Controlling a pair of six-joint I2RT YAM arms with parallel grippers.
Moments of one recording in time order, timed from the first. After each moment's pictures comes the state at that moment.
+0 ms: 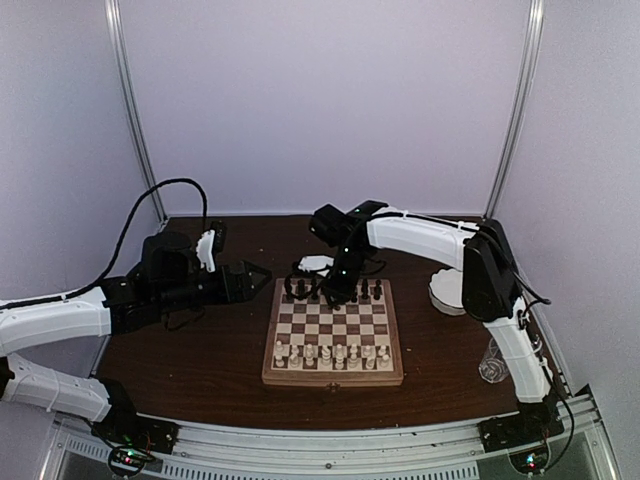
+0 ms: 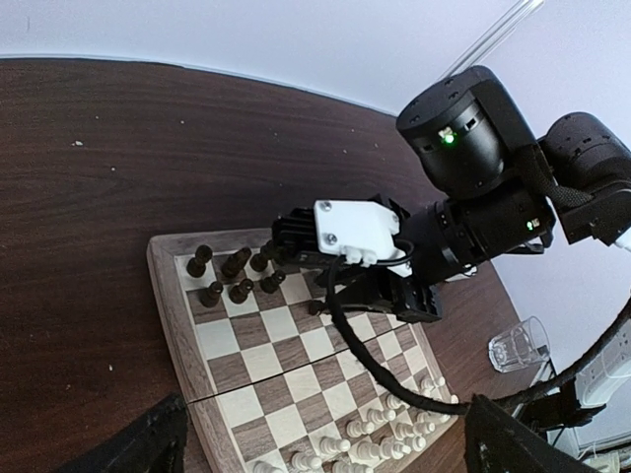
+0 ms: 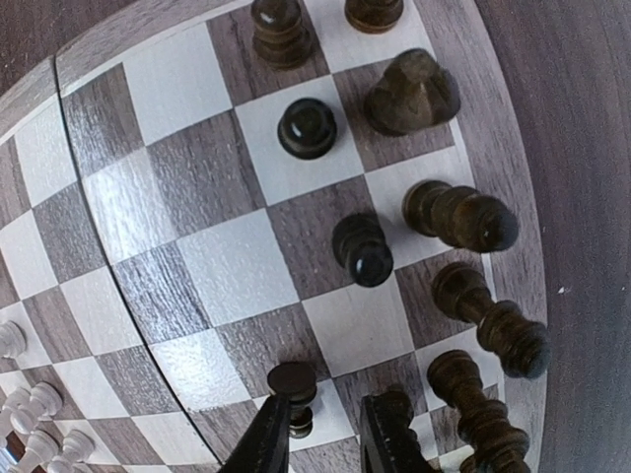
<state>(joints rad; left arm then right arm) -0.77 1.10 0.67 0.04 0.04 -0.64 0.81 2.36 2.14 -1.09 -0.06 -0.41</state>
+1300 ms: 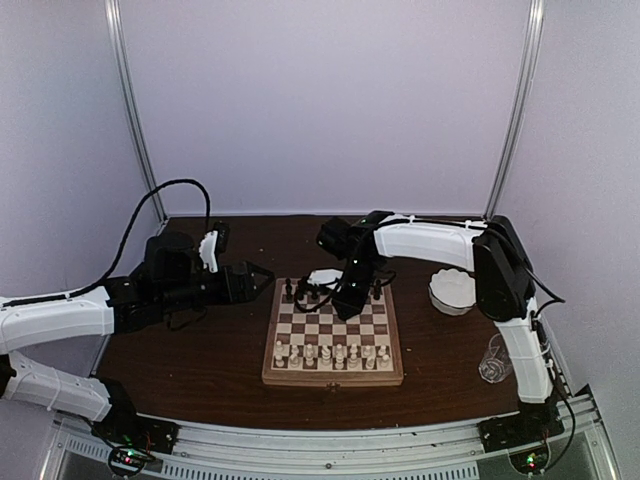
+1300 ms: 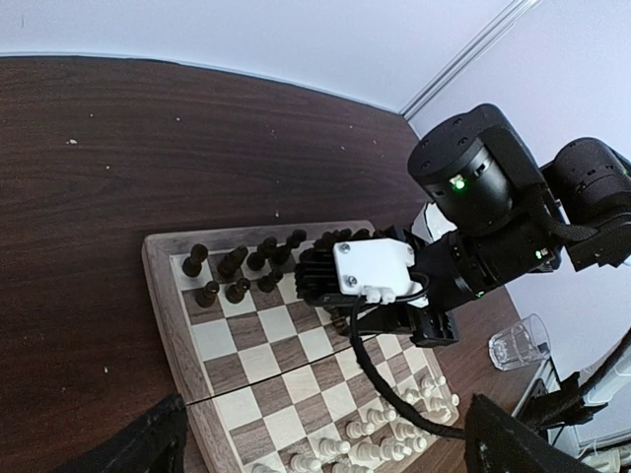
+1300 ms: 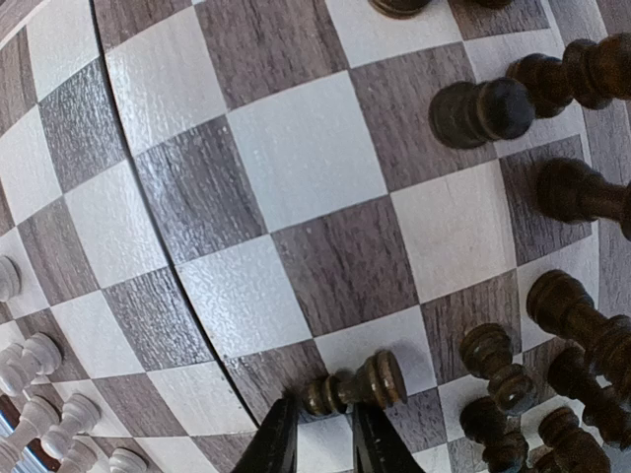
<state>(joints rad) -0.77 1.12 0.67 0.06 0.05 -0.64 0.81 2.26 1.91 -1.04 -0.09 -0.40</state>
